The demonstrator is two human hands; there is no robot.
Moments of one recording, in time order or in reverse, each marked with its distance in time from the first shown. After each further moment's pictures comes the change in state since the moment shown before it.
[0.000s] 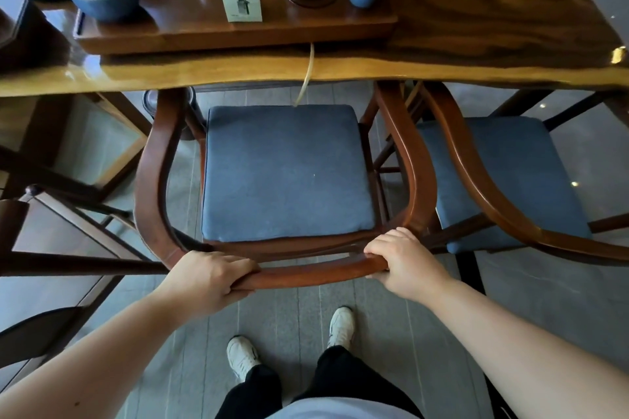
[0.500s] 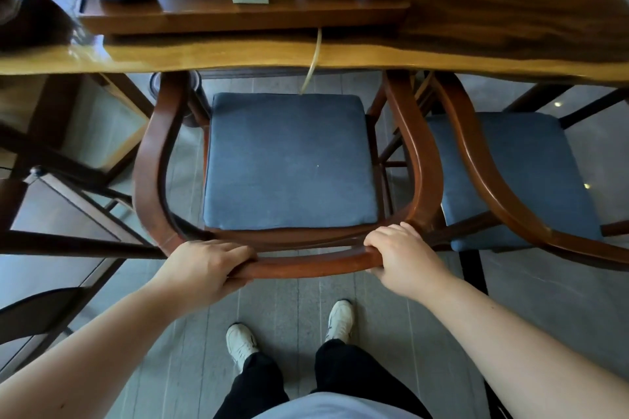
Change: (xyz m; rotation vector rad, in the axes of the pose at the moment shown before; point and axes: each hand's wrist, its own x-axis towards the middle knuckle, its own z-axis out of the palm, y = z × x) left_hand -0.002 0.008 0.005 0.008 -0.026 -0.103; right_hand 0.002 -0.006 0.001 -0.102 -0.058 0.046
